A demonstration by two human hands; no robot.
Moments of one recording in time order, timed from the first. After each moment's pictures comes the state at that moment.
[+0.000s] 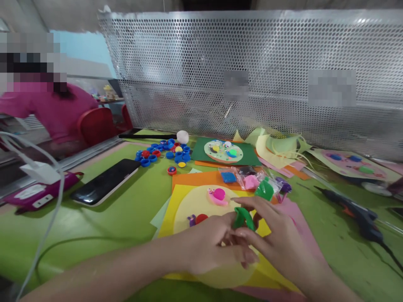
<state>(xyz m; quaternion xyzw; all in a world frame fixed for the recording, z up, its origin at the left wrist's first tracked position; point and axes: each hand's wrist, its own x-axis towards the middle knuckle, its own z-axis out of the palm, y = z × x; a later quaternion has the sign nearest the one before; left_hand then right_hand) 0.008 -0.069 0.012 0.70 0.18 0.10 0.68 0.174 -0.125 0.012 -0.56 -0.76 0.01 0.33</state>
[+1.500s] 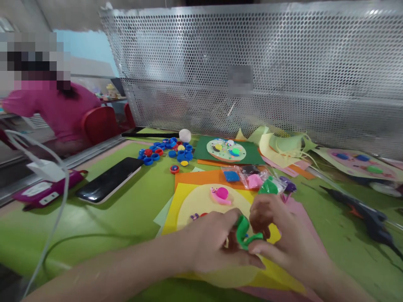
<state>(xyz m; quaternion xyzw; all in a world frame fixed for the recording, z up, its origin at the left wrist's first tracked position) 0.002 -0.068 0.012 0.86 0.27 0.08 0.44 0.183 -0.128 0.010 -0.54 -0.77 0.12 0.32</state>
